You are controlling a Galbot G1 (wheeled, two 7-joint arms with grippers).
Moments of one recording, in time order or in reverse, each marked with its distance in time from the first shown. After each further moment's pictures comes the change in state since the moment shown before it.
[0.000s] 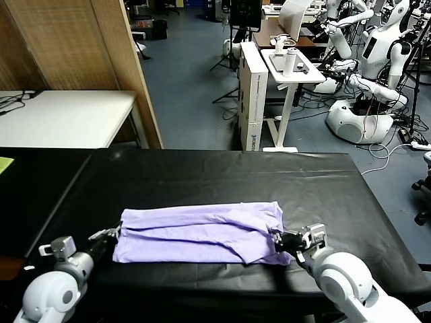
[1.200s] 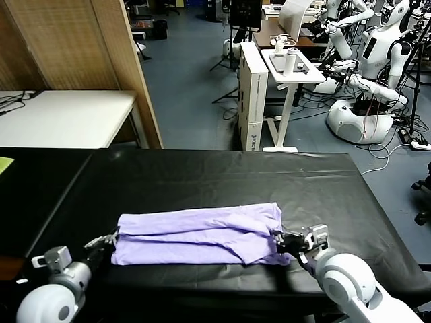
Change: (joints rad) left arm 0.093 -0.059 -0.040 -0.101 0.028 0.008 -0.039; right arm -0.011 -0.019 0.023 0.011 0.015 0.000 -0.002
